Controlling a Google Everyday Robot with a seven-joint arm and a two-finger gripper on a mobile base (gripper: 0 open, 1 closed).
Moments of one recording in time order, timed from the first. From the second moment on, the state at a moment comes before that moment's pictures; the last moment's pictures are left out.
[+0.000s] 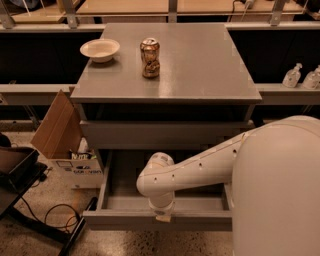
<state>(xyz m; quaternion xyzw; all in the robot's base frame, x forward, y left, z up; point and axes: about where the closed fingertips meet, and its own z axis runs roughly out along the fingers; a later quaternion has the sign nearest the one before) 0.456 -0.026 0.448 0.63 -0.77 0.02 0.06</state>
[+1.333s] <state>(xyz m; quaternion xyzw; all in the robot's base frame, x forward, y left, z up) 0.448 -0.027 0.447 0.63 -0.77 0.02 0.07</state>
